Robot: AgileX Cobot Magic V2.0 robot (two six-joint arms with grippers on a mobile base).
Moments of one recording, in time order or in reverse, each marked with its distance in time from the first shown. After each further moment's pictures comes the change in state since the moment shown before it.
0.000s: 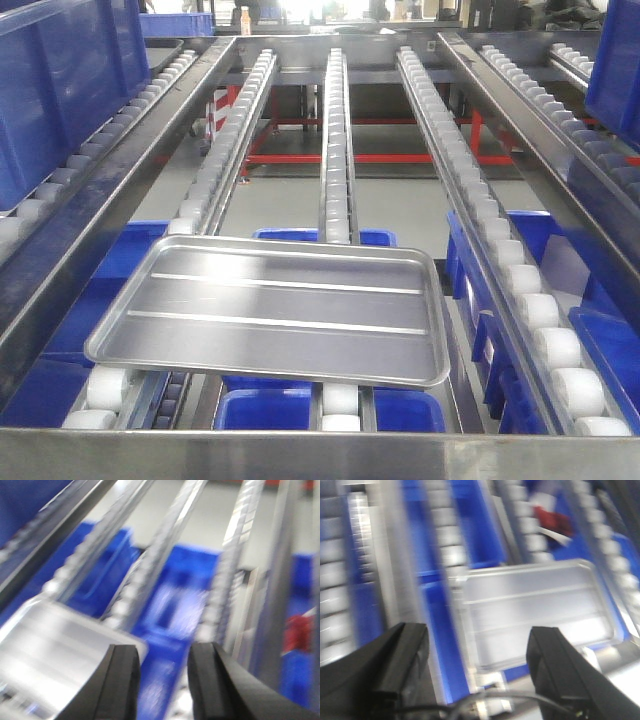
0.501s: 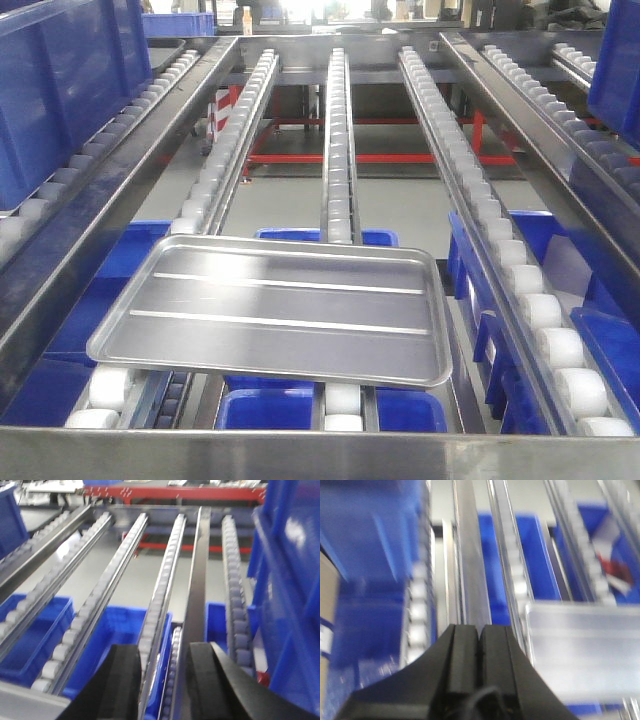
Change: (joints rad) left arm 0.169 -0.117 0.075 0.165 -0.071 -0.145; right arm -0.277 -0.215 0.242 -0.062 -0.326 0.000
